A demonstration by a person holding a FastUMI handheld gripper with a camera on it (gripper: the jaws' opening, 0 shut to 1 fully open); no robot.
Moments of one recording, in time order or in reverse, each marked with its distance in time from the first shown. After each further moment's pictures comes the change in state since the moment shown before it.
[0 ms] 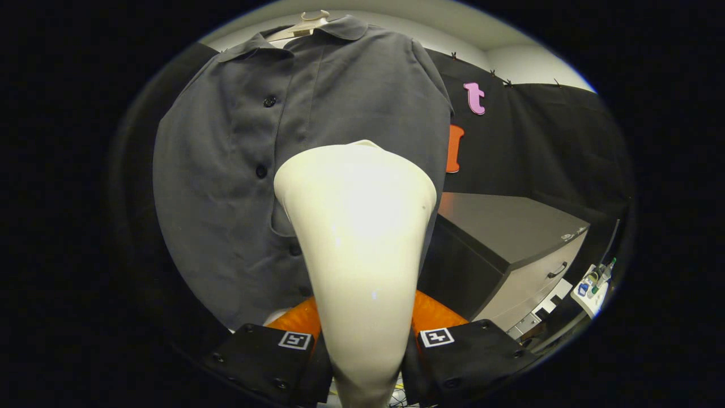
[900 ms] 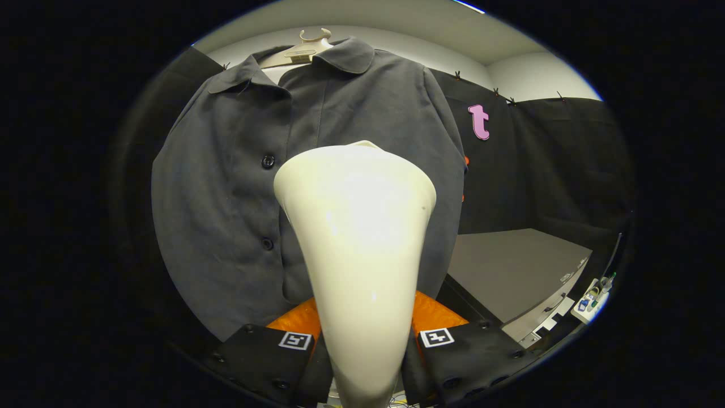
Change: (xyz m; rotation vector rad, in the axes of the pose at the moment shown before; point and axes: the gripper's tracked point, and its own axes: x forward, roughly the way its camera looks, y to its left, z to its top) arm 0.010 0.011 0.087 -0.012 -0.135 0.022
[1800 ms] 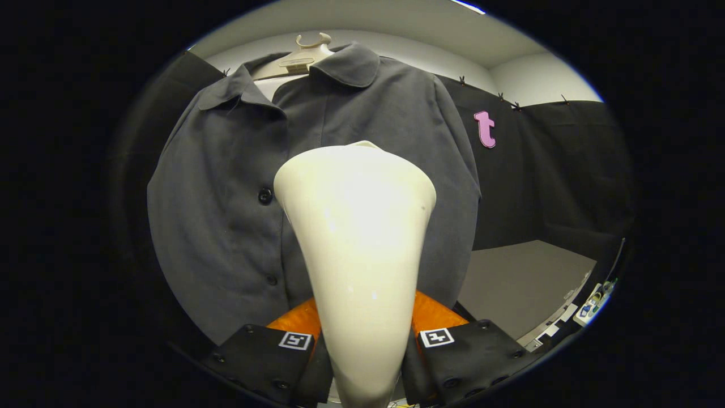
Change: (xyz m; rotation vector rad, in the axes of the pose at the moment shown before) arm 0.018 0.005 0.045 0.006 -0.053 0.022
